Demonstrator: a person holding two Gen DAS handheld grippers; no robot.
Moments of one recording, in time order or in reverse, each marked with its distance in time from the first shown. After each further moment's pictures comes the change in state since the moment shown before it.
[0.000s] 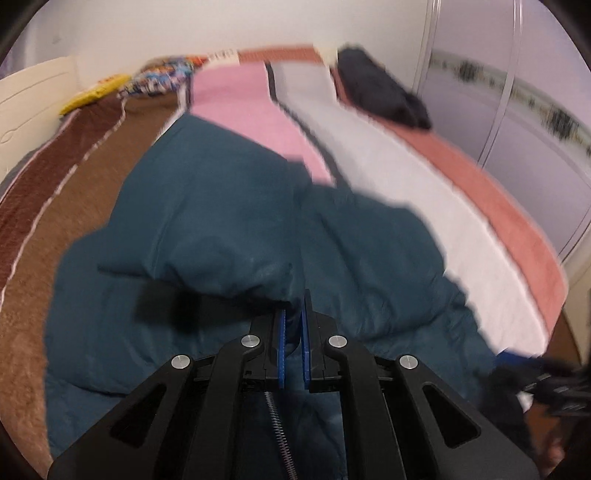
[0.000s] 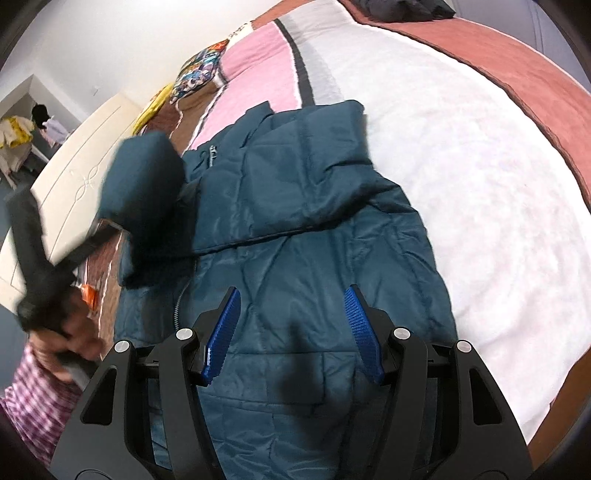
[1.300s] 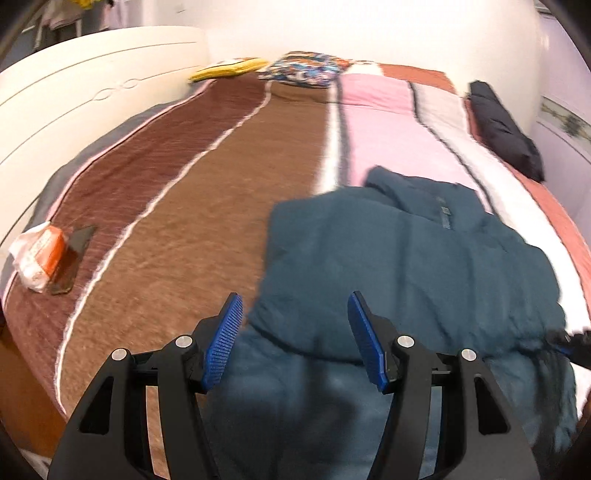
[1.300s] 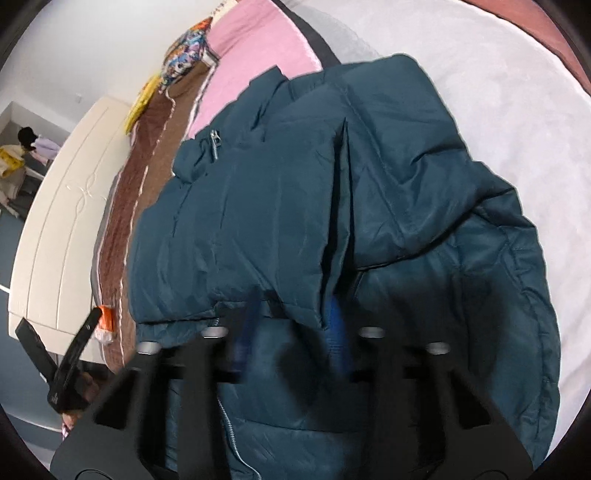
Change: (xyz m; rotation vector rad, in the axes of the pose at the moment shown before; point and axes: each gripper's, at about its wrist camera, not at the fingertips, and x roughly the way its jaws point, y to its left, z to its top) left arm -0.072 0.187 -0.038 -0.271 -0.041 0.365; right arm 0.087 0.041 0.048 0.092 0.137 0.034
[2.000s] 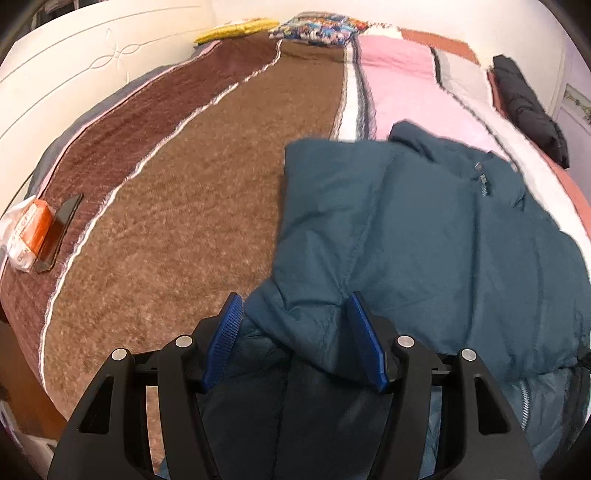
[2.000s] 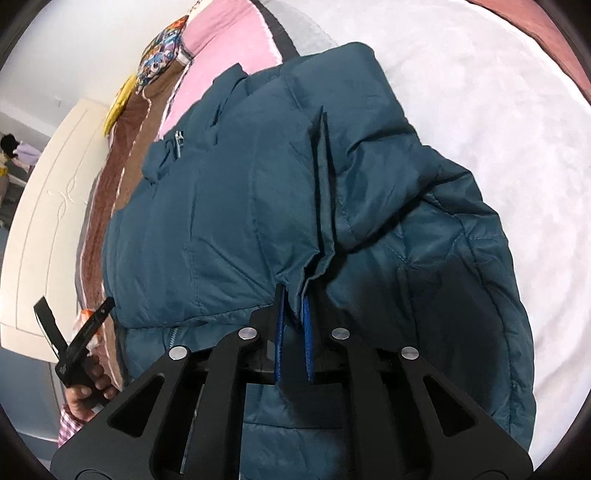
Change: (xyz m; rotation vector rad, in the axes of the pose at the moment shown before) left arm 0.044 -0.002 -0.014 -0.011 0.126 0.017; right arm -0.009 -0.035 -0.001 0.057 0.022 -0.029
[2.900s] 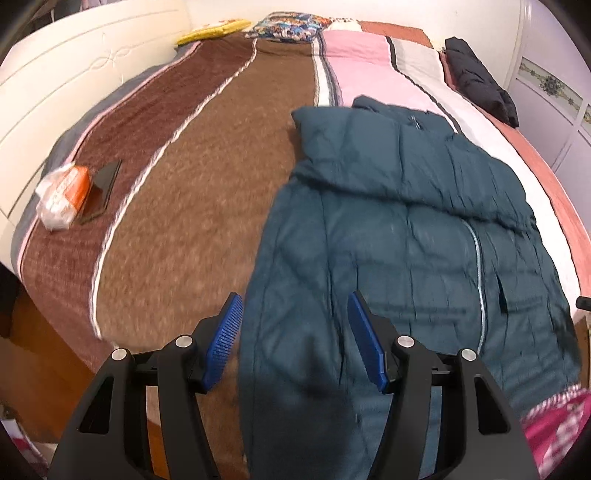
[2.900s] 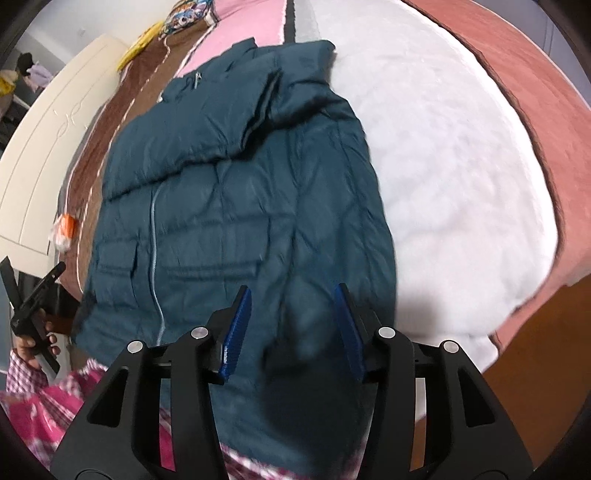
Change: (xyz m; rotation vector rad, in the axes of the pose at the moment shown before) left arm -0.133 0.073 -0.111 0.110 0.078 -0.118; right arm -0.122 -0.045 -0.121 -0.226 0.106 -0.153
